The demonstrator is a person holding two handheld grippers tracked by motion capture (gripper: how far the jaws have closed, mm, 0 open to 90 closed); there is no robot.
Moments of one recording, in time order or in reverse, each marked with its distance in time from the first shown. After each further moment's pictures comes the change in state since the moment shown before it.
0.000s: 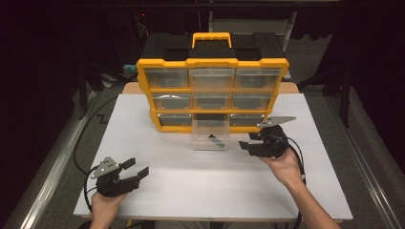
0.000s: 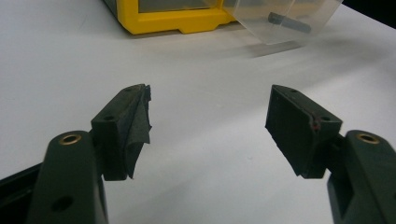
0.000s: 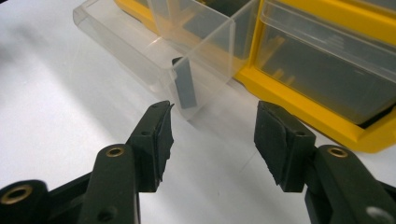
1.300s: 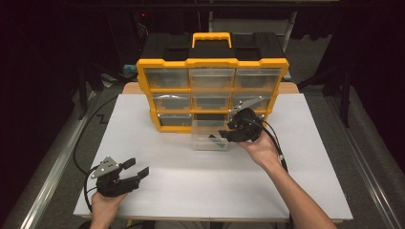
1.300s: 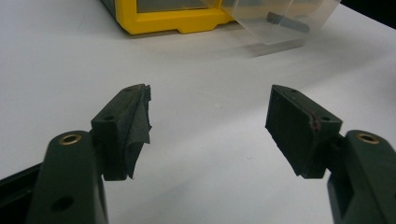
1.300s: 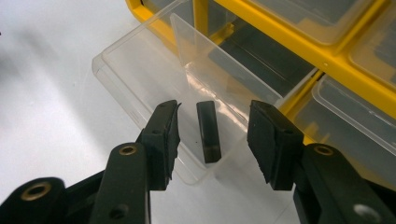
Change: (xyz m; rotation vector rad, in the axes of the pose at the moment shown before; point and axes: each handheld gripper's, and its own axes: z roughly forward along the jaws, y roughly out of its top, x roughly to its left) left arm 0.000 0.000 0.000 0.001 -0.005 0.002; right arm 0.025 0.063 0.037 0.092 0.023 -0.072
